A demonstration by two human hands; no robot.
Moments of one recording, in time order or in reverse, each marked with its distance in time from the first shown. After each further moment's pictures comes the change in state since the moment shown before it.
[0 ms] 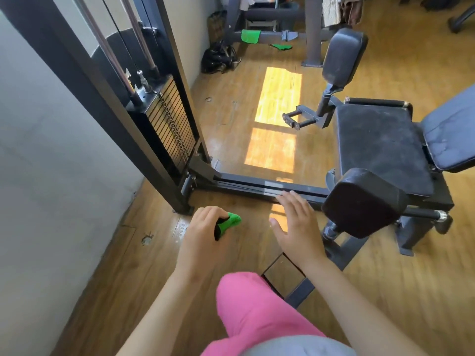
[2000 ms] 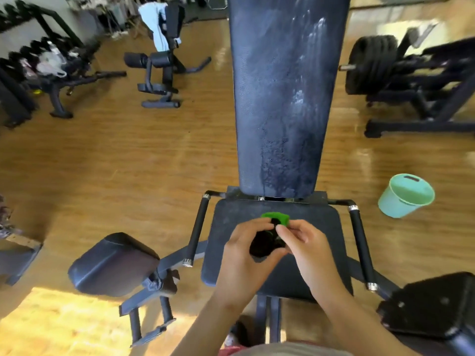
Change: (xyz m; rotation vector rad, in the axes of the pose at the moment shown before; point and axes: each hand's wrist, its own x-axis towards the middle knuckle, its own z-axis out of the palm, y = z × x) left_hand 0.633 0.247 0.336 -0.676 -1.236 1.072; right_hand 0.432 0.242 -0.150 0.780 1.601 1.149
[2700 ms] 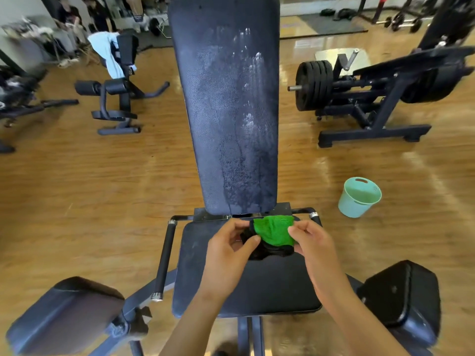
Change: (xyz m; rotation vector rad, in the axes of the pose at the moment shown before) left_hand 0.047 0.023 0.026 -0.429 -0.123 -0.228; right_hand -0.002 -0.035 -0.058 0.059 0.204 -0.021
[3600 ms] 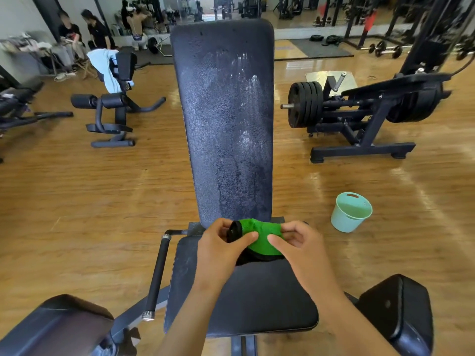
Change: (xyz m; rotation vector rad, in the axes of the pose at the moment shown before) left_hand 0.023 0.021 -0.003 0.096 0.123 -0.115; right_hand 0.009 -0.012 0.009 -0.185 -0.038 -0.227
